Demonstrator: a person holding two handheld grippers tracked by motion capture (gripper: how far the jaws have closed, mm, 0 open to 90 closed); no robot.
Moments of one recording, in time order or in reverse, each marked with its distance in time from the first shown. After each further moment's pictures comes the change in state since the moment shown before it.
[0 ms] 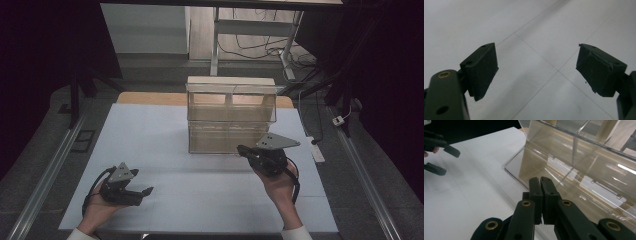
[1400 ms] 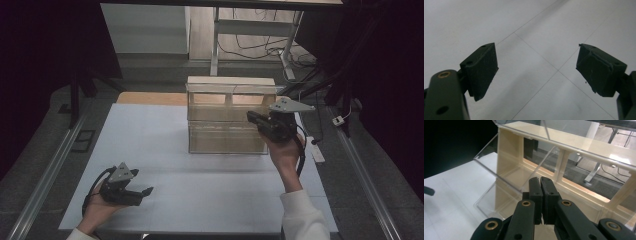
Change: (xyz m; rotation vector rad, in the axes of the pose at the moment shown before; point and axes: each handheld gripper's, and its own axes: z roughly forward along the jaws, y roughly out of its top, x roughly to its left) left arm 0.000 0.000 0.001 0.001 -0.006 0.004; right arm -0.054 0.058 0.000 -0.101 -0.095 0.073
